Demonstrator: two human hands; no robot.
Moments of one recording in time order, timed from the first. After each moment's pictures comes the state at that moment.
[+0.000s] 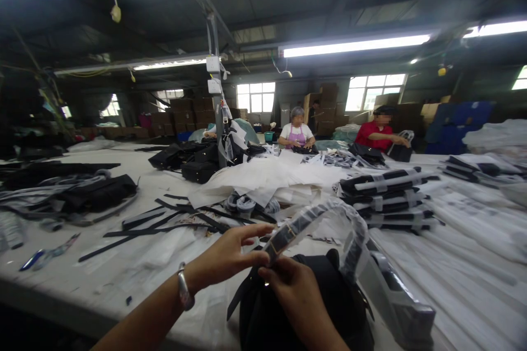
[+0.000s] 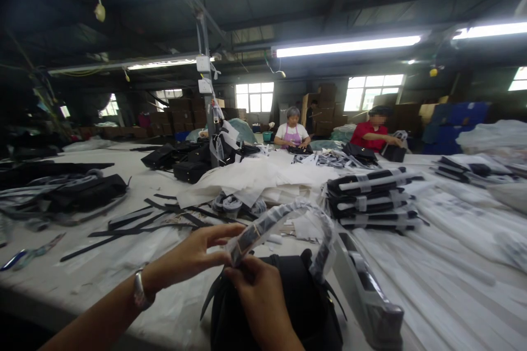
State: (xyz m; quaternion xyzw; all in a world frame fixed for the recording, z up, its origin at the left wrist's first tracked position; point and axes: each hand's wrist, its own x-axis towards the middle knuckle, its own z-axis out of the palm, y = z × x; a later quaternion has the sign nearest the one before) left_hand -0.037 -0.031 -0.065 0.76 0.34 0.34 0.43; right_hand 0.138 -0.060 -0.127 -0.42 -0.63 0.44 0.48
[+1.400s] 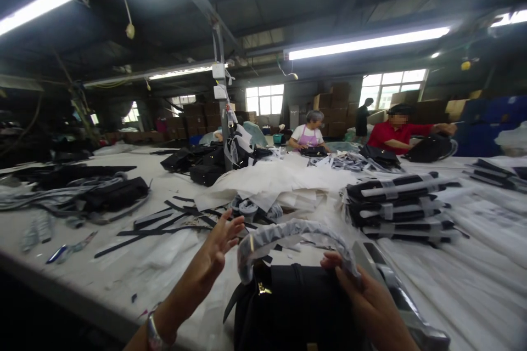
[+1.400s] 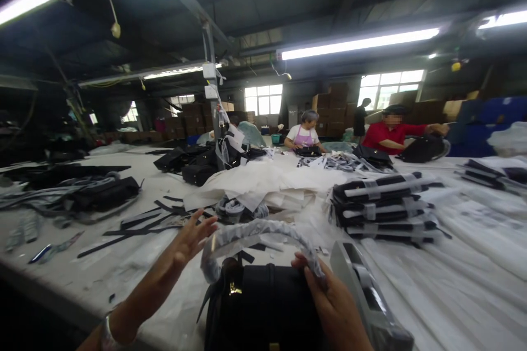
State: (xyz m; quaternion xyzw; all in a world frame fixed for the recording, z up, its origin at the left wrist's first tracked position) left_hand -0.047 -0.053 -0.095 0.65 0.36 0.55 0.38; right_hand 0.289 -0.028 -0.163 -0.51 -0.66 0.30 0.46
